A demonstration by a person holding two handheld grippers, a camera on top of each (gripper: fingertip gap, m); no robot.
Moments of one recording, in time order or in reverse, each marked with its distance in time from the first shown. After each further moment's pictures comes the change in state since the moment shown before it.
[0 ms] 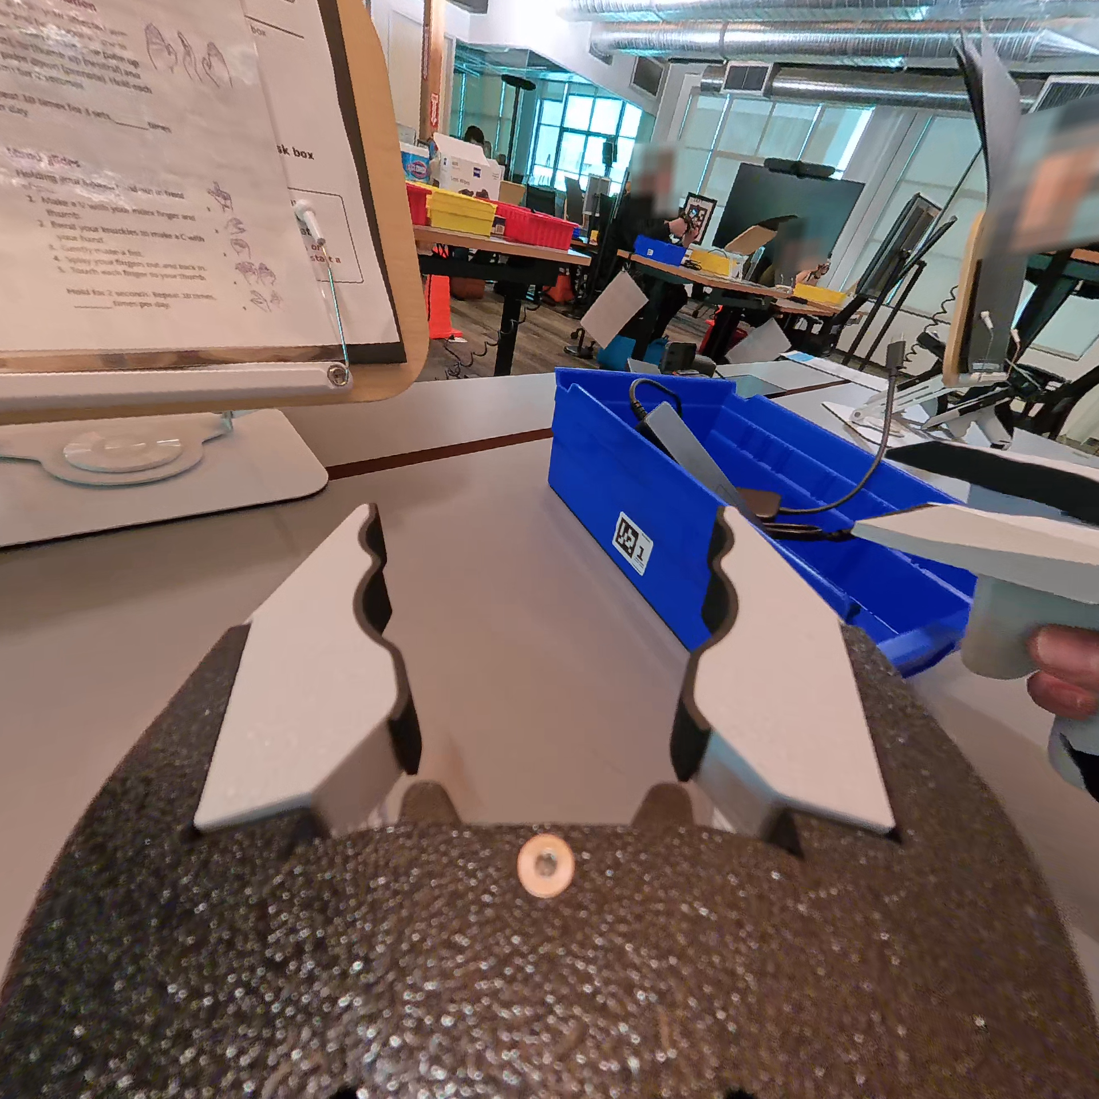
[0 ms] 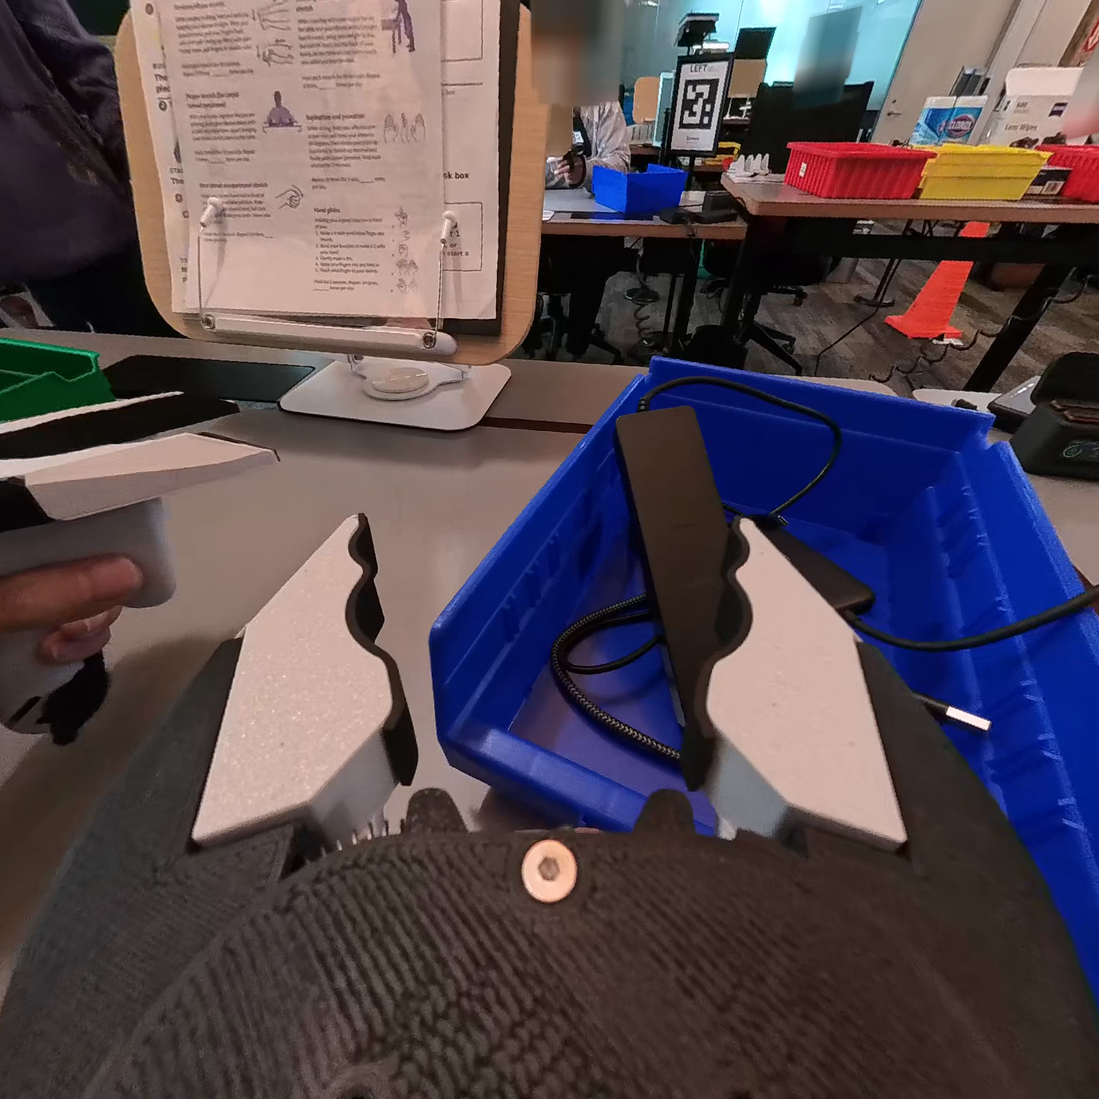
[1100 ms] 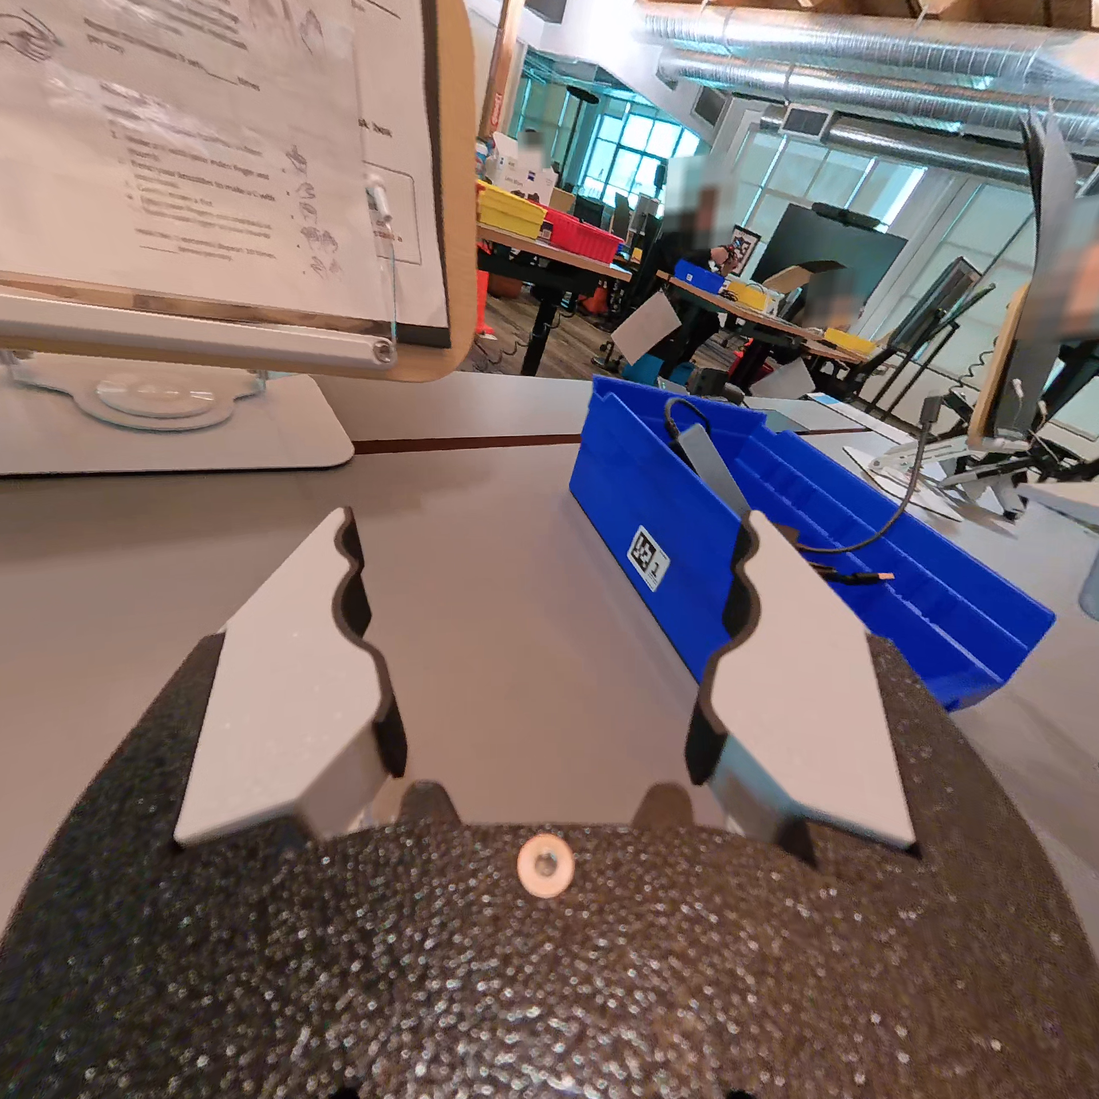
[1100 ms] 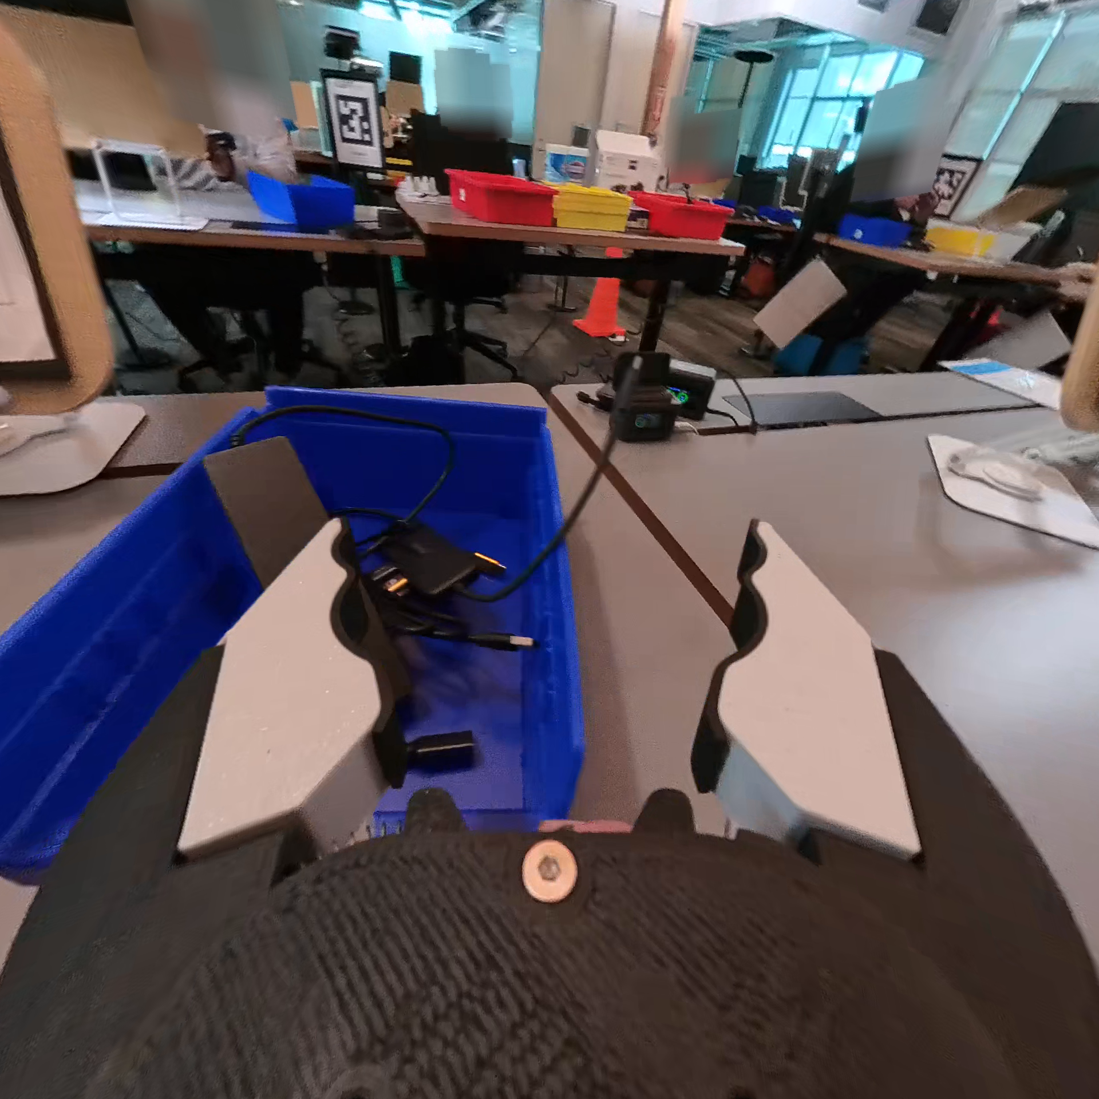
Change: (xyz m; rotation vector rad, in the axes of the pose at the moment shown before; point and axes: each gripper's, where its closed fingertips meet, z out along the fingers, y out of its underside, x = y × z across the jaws) left arm -0.013 0.002 0.001 0.012 -0.072 -0.116; right arm 0.158 -0.018 -0.066 0.015 0.506 -0.022
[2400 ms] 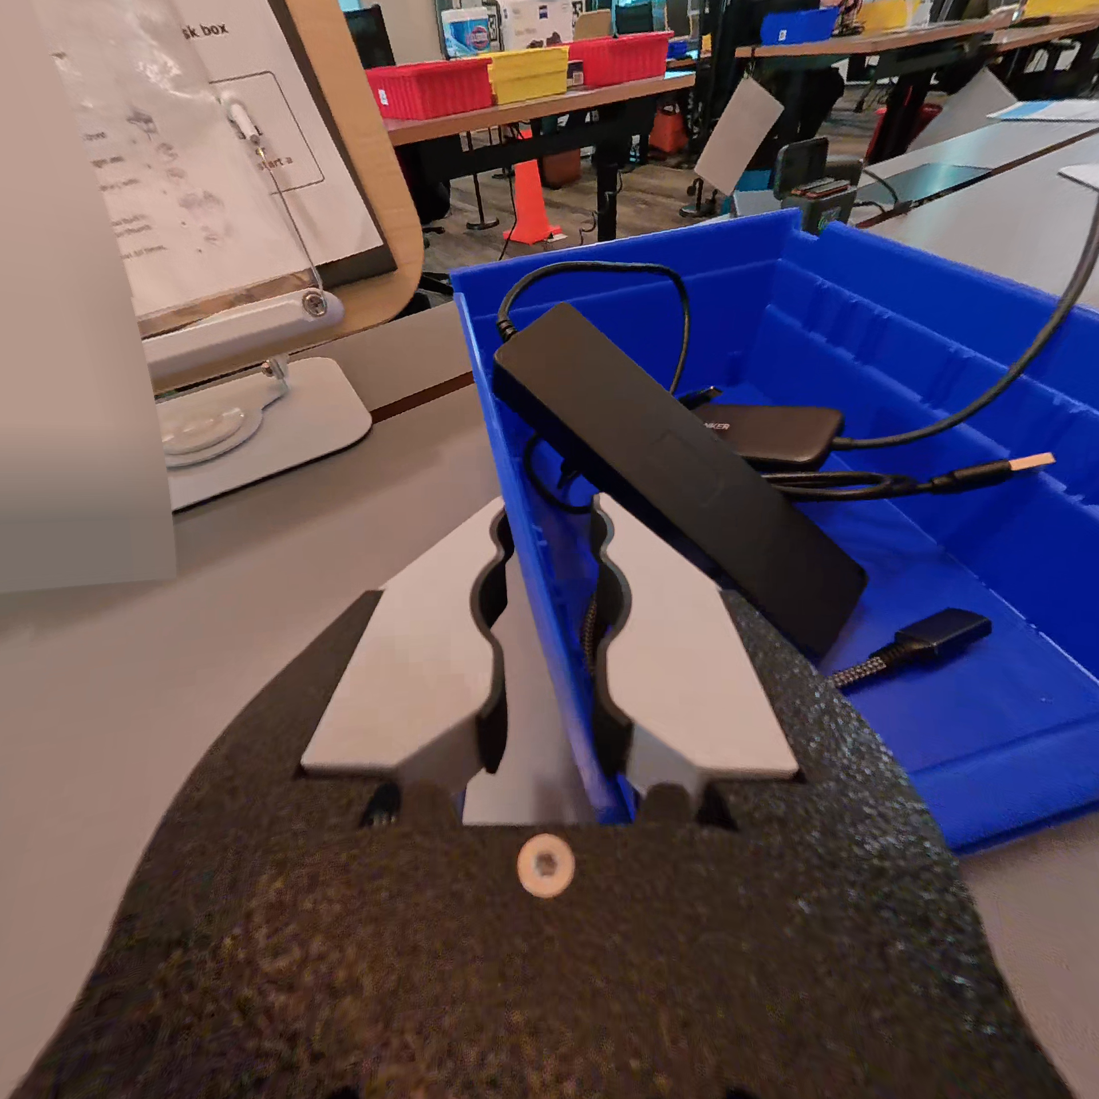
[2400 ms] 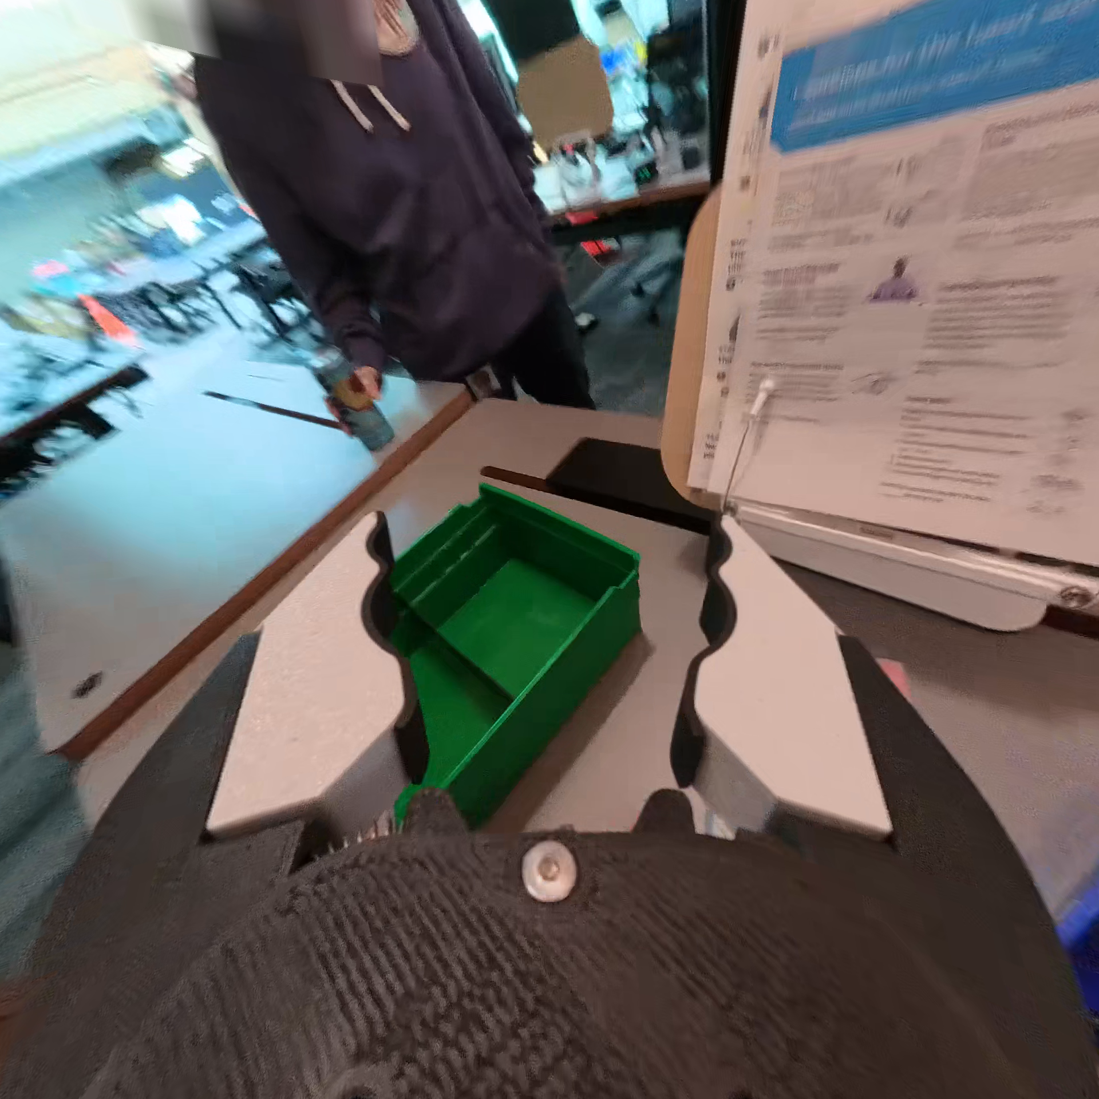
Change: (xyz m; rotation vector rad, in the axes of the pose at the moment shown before) left arm 0.016 0.049 0.023 -0.175 -0.127 0.395; right arm -0.461 -0.152 -0.087 -0.205 -1.049 0.179
